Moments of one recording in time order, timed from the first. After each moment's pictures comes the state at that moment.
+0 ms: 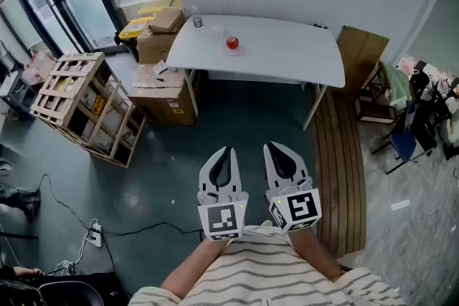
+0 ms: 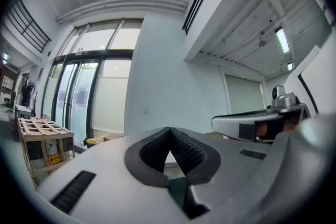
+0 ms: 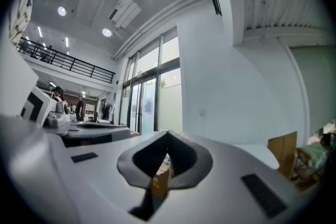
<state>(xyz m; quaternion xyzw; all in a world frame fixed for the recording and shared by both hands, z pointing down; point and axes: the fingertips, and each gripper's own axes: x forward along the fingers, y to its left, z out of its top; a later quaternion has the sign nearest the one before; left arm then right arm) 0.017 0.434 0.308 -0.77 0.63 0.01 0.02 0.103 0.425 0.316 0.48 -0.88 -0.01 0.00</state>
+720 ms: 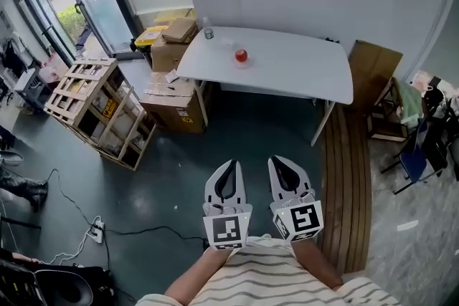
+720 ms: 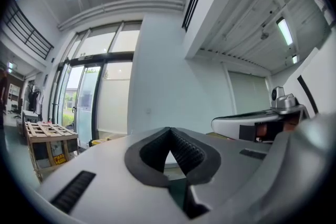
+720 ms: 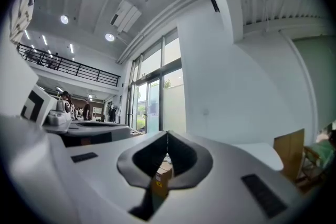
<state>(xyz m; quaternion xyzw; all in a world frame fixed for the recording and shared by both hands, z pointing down) 0.067 0.437 0.324 -0.75 0.66 0.00 0.02 0.155 0.421 0.325 0.44 -0.90 0.00 0.00</state>
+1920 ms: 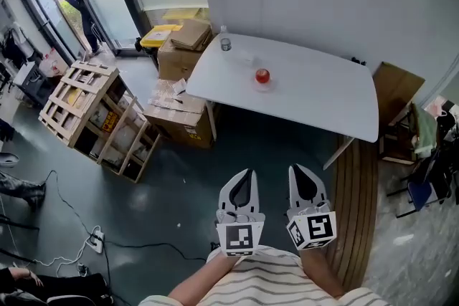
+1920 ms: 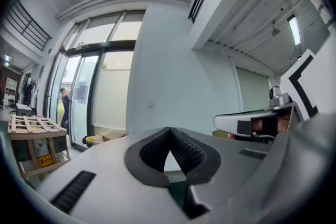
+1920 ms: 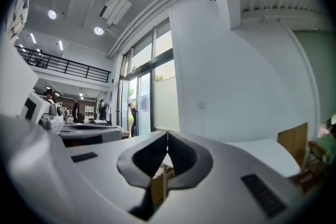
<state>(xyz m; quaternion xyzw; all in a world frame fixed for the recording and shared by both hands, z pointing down) -0.004 0.239 0.359 -0.76 0.65 -0.01 -0.01 0.098 0.215 0.356 0.47 -0.88 0.03 0.01</state>
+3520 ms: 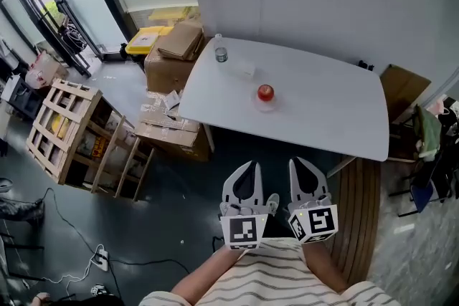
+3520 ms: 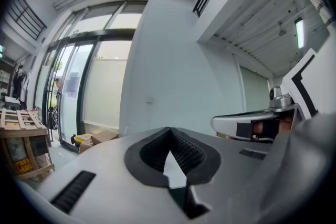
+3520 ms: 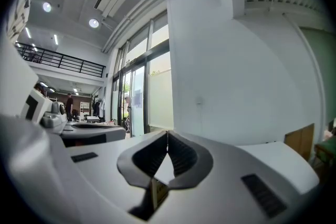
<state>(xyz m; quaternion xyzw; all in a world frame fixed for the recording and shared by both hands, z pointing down) -0.060 0.045 0.384 -0.77 0.63 -0.01 -0.03 0.033 0.029 0.378 0.49 -0.87 0.03 0.03</state>
